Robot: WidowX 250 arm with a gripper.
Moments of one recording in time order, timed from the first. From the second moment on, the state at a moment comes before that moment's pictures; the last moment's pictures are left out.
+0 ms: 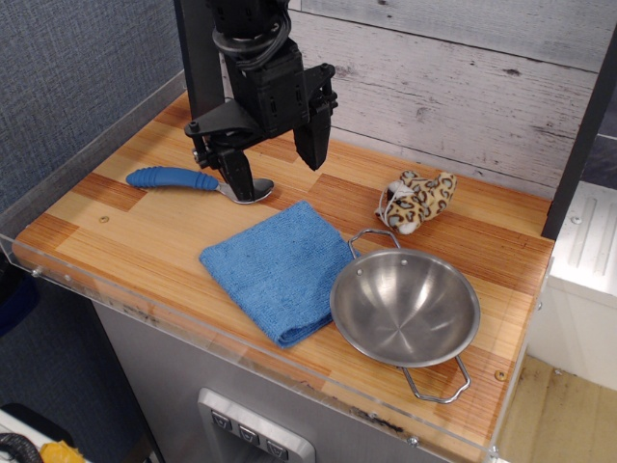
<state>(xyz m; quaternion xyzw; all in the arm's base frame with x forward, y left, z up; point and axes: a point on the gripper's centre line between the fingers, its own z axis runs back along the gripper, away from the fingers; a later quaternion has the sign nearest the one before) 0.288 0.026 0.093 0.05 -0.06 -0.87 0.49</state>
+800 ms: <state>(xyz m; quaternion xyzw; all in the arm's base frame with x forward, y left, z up) 0.276 -0.003 0.083 0.04 -0.08 -0.90 0.43</state>
